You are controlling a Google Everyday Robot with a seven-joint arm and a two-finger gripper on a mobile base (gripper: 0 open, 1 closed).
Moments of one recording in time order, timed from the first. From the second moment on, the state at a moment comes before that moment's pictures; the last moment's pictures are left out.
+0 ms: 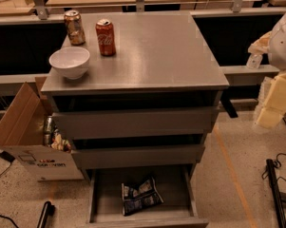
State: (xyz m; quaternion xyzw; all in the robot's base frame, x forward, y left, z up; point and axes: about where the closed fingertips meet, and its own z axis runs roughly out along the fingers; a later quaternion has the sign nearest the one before) arm 0.438 -0.216 0.977 -0.60 0.78 -0.04 0.16
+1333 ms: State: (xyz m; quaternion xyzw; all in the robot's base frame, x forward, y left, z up) arm 0.460 -0.248 0.775 -0.64 0.75 0.07 0.15
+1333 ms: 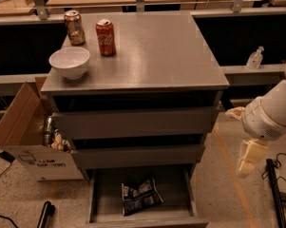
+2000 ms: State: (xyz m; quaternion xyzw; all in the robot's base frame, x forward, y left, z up) arm 0.475 -0.239 0.764 -0.66 0.73 0.07 0.16
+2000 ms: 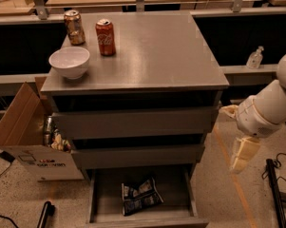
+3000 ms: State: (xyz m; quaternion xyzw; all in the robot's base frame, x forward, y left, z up) arm 0.541 -0.180 0.636 -0.58 0.70 0.17 0.37
